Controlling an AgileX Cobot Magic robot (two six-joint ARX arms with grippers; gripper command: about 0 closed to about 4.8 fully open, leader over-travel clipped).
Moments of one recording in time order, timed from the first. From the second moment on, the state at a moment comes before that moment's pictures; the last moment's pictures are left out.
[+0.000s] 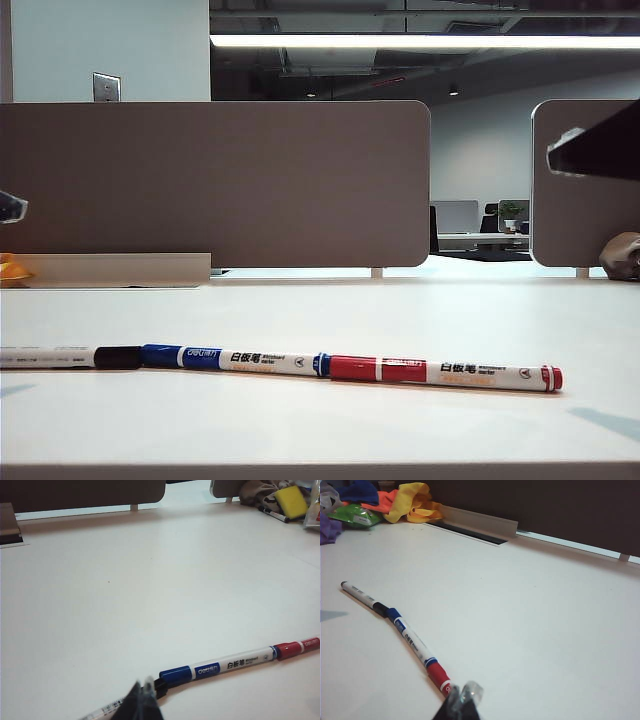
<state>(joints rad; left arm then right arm) -0.26 0.30 0.00 0.13 0.28 0.02 0.78 0.25 0.02 0.15 0.09 -0.05</state>
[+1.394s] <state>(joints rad) -0.26 0.30 0.00 0.02 0.22 0.07 0.78 0.25 0.01 -0.14 0.14 -0.03</state>
